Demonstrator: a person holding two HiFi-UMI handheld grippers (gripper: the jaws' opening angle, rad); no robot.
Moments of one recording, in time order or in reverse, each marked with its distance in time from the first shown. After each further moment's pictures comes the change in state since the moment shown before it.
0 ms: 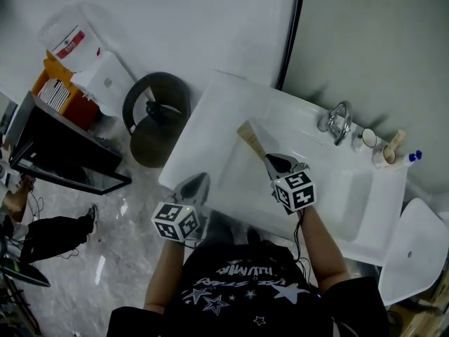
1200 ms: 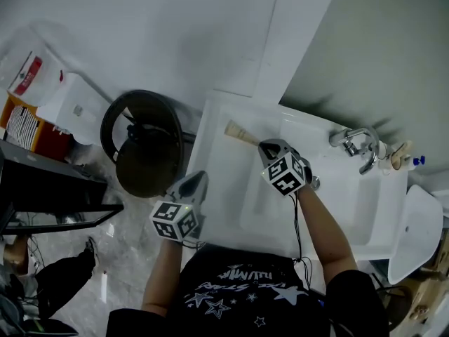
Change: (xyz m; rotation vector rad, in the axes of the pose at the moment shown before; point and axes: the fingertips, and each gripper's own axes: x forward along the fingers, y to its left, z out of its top) left arm 0.109 0.135 0.047 -0.020 0.104 -0.167; right arm 0.167 -0.054 0.051 -0.389 0.292 -0.157
